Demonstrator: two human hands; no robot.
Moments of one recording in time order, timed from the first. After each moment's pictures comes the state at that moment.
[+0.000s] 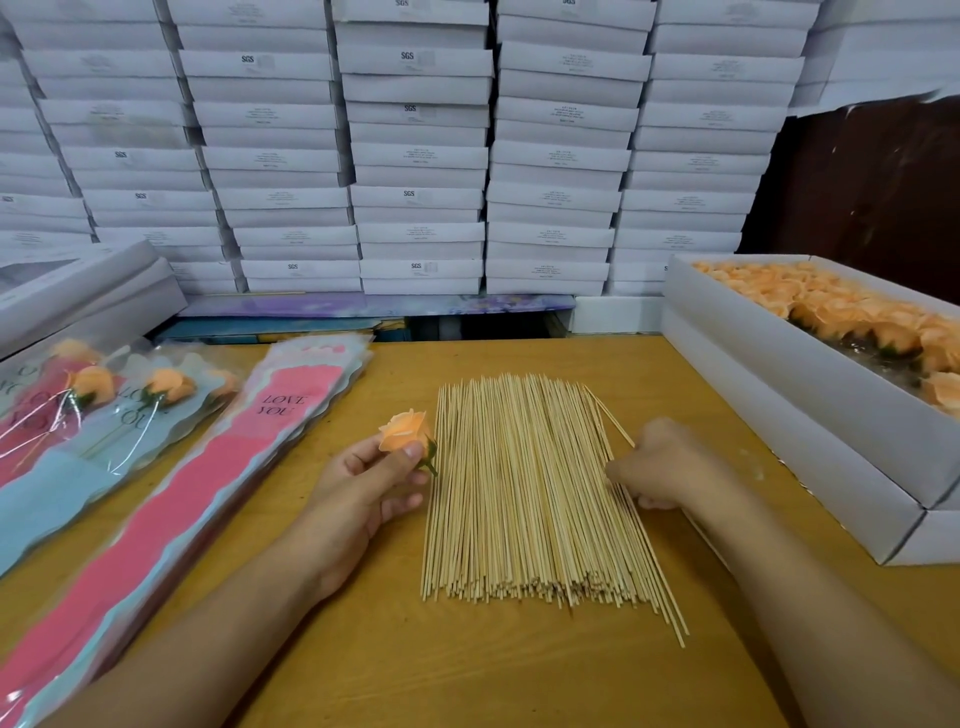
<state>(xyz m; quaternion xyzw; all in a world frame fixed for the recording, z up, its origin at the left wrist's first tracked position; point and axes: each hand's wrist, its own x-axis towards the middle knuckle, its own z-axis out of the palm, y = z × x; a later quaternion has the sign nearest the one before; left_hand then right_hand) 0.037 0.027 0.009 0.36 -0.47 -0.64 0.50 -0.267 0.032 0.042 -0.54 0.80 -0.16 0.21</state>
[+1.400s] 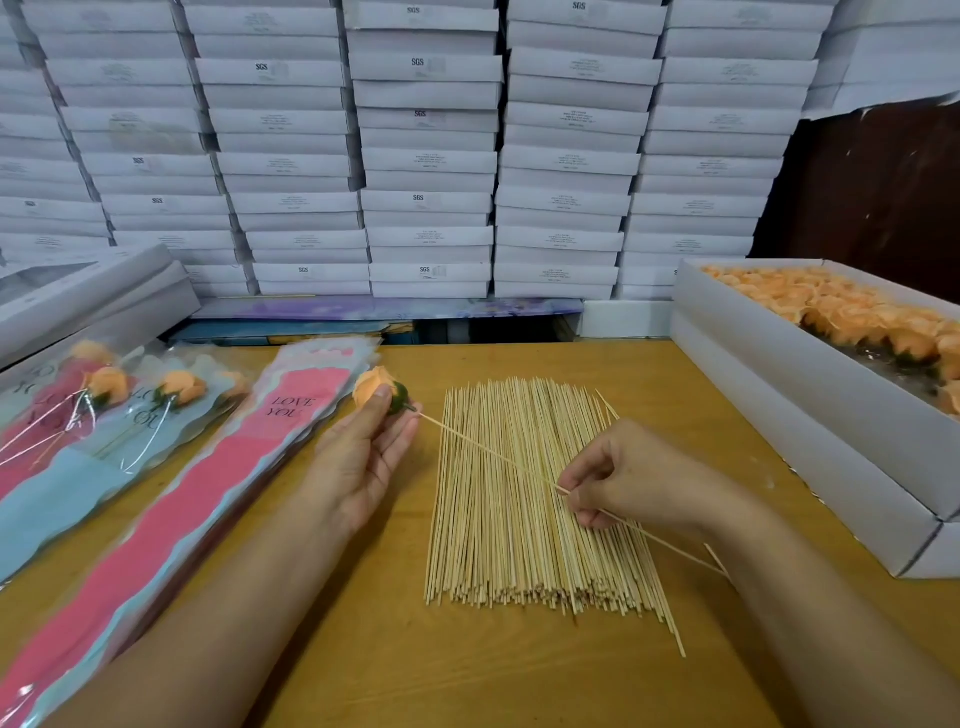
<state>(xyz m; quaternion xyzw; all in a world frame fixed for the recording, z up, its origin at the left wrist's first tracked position) 0.028 -0.012 0.025 0.31 -0.23 -0.68 0.62 -0.239 0.059 0.064 -0.66 0.61 -0.21 0.38</state>
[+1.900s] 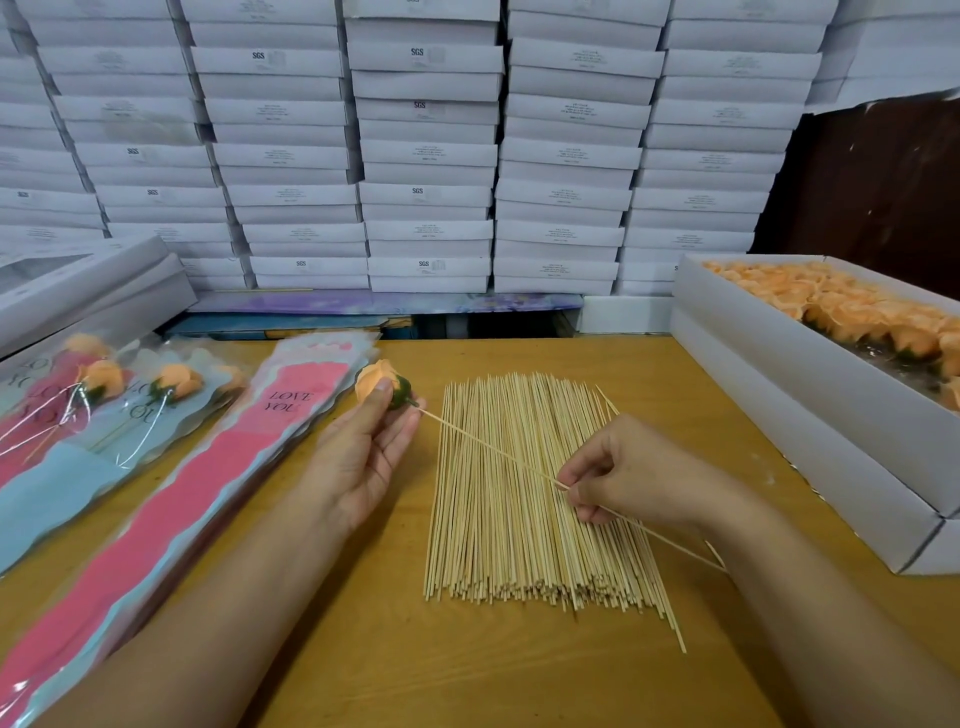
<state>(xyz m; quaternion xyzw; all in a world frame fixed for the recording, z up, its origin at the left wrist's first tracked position) 0.029 -0.013 0.025 0.31 -0.23 -0.70 0.60 -0.236 0.061 0.063 -0.65 0.62 -0.23 0.37</state>
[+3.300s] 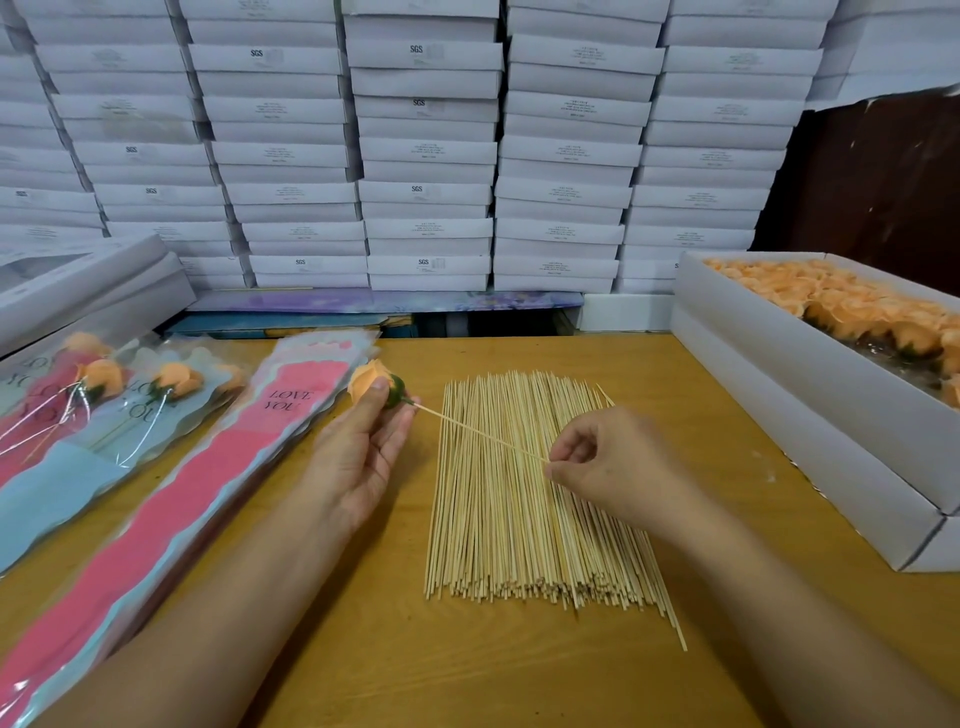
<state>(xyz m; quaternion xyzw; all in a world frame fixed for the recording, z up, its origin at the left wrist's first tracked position) 0.026 -0.006 0.030 0.31 -0.20 -0.69 0.62 -0.219 0.057 0.054 -0.68 0.65 -0.29 0.20</state>
